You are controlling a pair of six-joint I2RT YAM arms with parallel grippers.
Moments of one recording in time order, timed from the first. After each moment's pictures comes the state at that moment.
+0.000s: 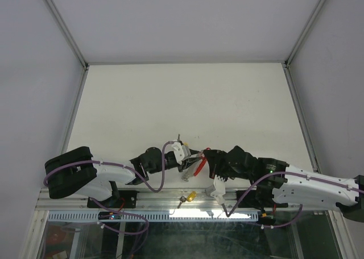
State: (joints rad) left arm -1.14 1.37 0.30 1.03 0.12 0.08; right arm 1.27 0.68 0.53 -0.48 0.09 -1.79
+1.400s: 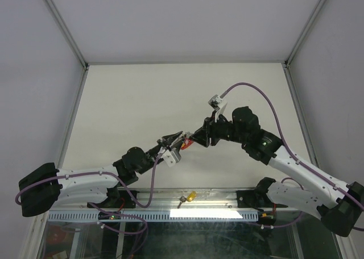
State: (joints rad) left arm -1.12 1.00 0.27 0.87 -0.12 0.60; right arm 0.80 0.93 0.81 -0.22 -0.34 0.37
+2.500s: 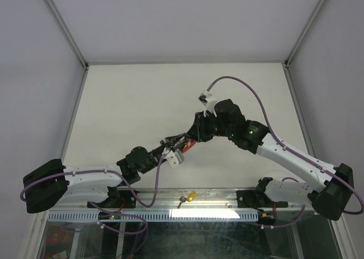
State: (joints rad) left arm -1.12 1.08 0.27 0.90 -0.10 0.60; right arm 0.85 1.12 0.97 -0.37 -0.27 0.55
